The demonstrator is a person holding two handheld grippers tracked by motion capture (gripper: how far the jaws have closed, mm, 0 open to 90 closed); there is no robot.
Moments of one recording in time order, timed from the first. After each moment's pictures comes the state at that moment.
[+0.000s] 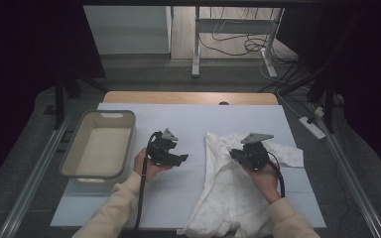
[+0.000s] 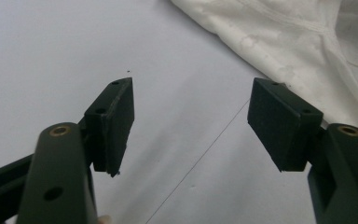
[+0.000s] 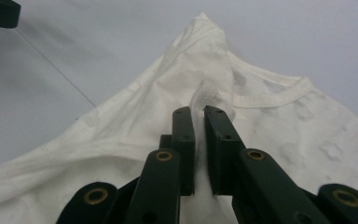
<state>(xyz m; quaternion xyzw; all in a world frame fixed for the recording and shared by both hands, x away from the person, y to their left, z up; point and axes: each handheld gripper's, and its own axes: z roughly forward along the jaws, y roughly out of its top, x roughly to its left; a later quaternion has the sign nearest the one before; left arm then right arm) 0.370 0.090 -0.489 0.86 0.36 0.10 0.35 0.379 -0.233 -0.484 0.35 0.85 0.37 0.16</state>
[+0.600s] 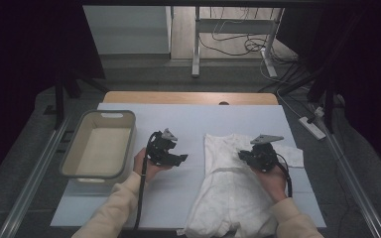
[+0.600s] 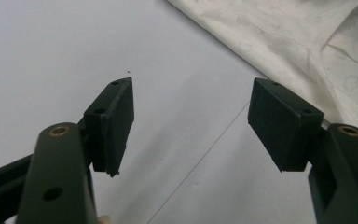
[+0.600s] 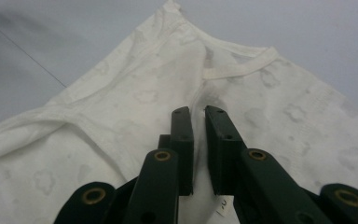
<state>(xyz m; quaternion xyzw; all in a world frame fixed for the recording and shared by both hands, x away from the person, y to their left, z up) 0.370 0.090 -0.490 0.86 0.36 0.10 0.35 0.380 -0.260 -0.490 0.38 0.84 0.37 0.16</state>
